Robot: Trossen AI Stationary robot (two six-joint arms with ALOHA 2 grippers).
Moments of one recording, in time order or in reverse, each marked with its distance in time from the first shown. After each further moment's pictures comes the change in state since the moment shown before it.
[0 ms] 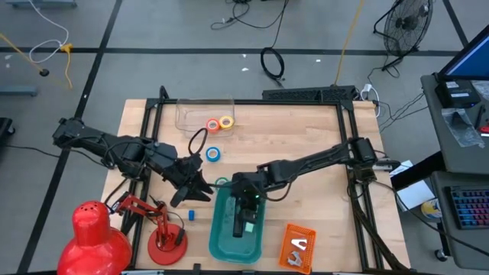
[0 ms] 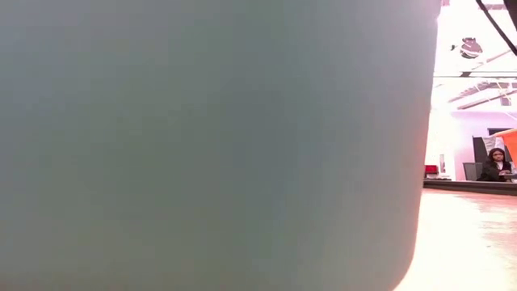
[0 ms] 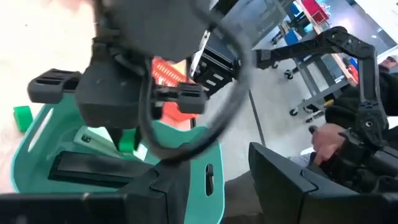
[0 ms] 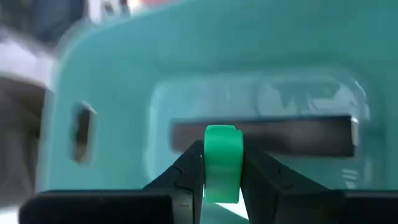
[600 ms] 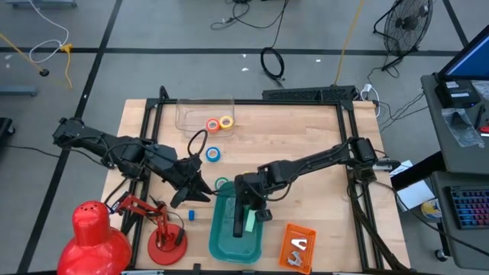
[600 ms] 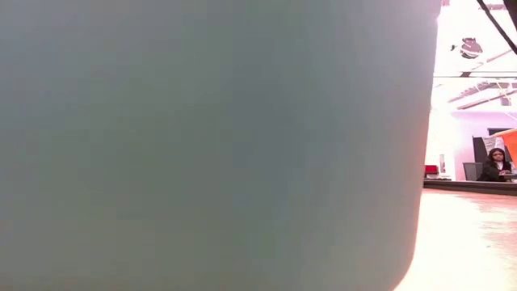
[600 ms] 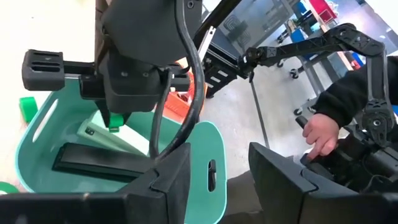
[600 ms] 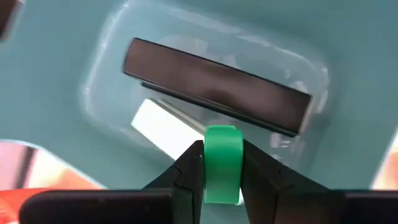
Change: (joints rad) left arm -0.013 0.000 0.000 -0.025 -0.025 -0.019; right arm -0.001 0.002 -0.001 -0.179 0.090 -0.468
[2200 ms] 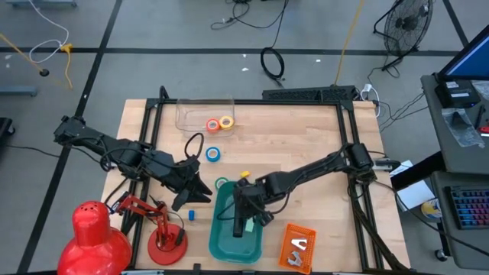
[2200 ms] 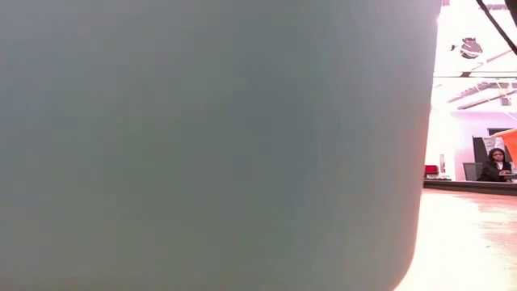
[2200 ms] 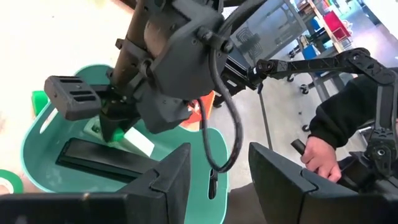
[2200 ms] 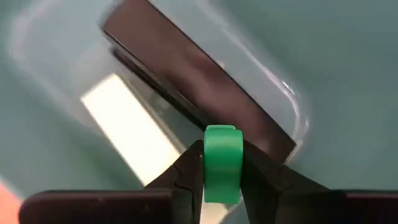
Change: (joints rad) left arm -0.071 0.000 0.000 0.000 -0.132 -0.086; right arm 0.069 0.061 0.001 0.075 0.196 -0.389
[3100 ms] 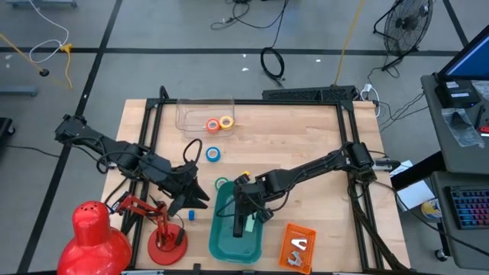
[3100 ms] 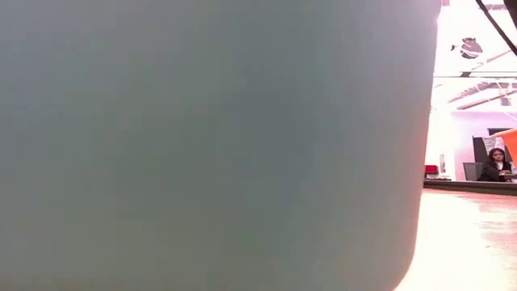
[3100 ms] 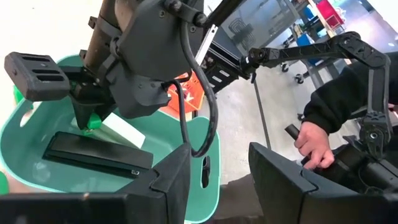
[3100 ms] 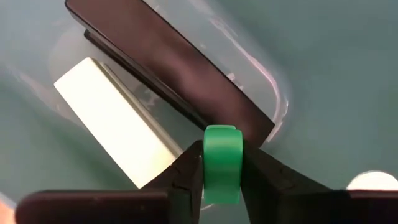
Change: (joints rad) left arm -0.053 0.000 0.000 -0.001 -0.008 0.009; right arm -0.014 -0.006 0.012 -0.040 0.050 0.000
